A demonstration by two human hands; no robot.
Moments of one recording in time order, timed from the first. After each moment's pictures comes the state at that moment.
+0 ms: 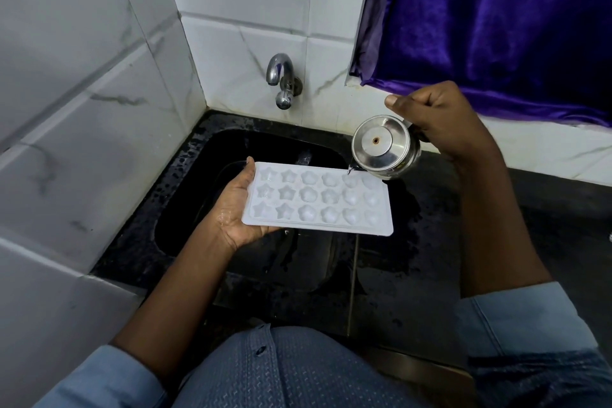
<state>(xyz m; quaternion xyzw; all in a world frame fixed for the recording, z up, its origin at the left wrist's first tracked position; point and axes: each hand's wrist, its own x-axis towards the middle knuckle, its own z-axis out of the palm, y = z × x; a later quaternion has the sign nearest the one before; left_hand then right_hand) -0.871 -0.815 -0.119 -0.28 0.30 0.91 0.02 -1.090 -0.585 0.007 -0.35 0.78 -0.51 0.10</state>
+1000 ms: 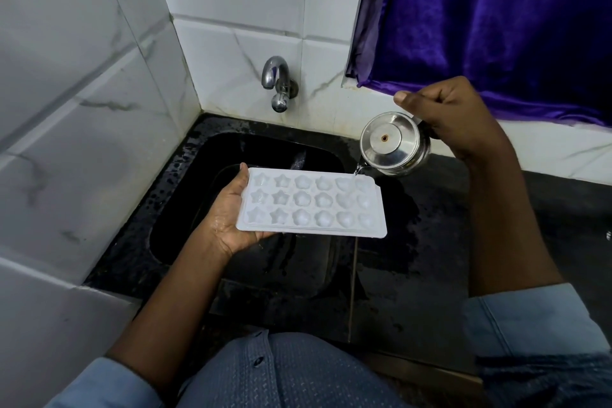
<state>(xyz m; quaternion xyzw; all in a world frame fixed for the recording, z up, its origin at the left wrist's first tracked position) -0.875 -0.829 -0.132 -0.28 0.29 0.91 0.03 -1.106 -0.579 0.013 -0.36 0.79 -0.50 0.07</state>
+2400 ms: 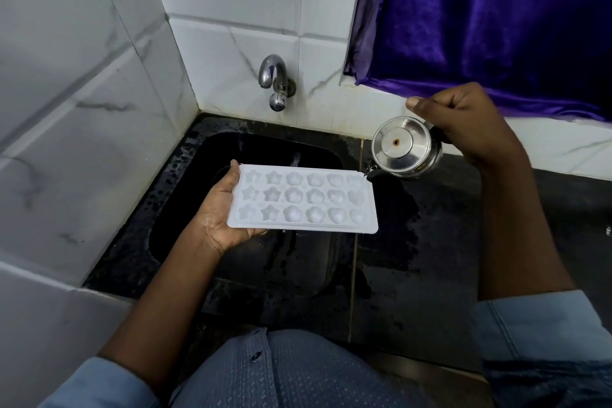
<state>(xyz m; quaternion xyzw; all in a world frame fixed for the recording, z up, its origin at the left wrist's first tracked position) -0.874 -0.844 -0.136 -0.29 0.30 0.91 0.00 -1.110 -0.559 0.007 -0.34 0.79 -0.50 0.07</state>
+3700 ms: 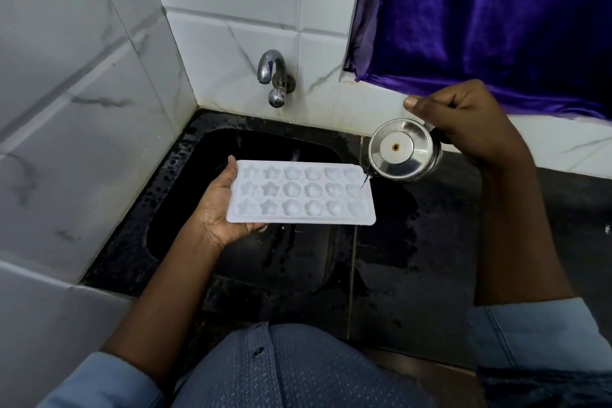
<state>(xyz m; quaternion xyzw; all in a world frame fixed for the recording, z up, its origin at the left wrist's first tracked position) -0.878 -0.840 -0.132 -0.29 0.29 0.91 0.01 -1.094 -0.559 0.015 -0.37 0.78 -0.50 0.08</state>
